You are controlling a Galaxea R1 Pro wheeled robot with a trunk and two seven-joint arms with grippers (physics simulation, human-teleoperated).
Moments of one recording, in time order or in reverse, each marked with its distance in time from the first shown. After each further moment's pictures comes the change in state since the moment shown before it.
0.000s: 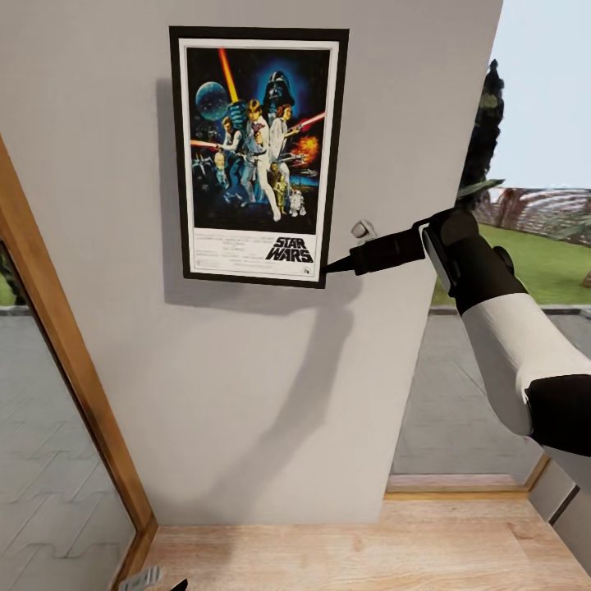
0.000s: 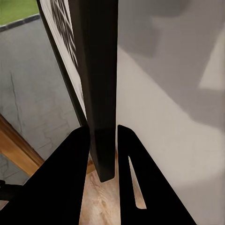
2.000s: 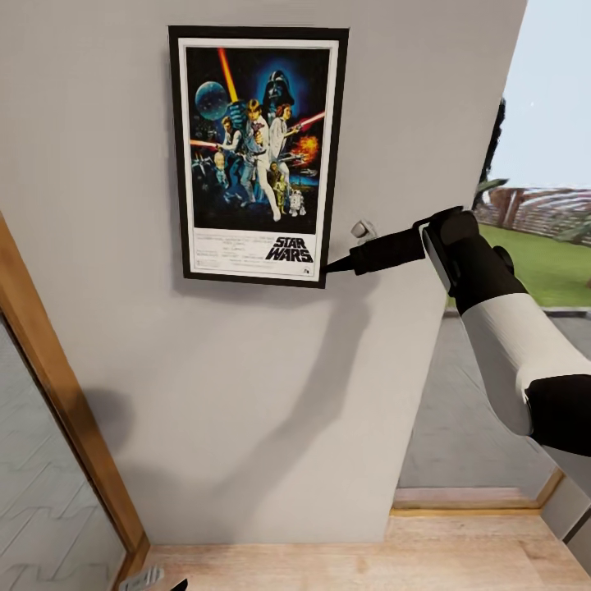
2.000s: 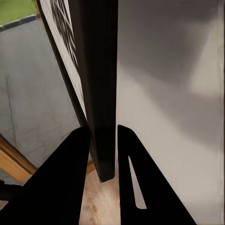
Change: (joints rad) left arm 0.000 0.000 0.000 0.000 0.000 0.000 -0.001; right arm 0.000 0.000 0.000 -0.003 0.001 0.000 -0.002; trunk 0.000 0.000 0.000
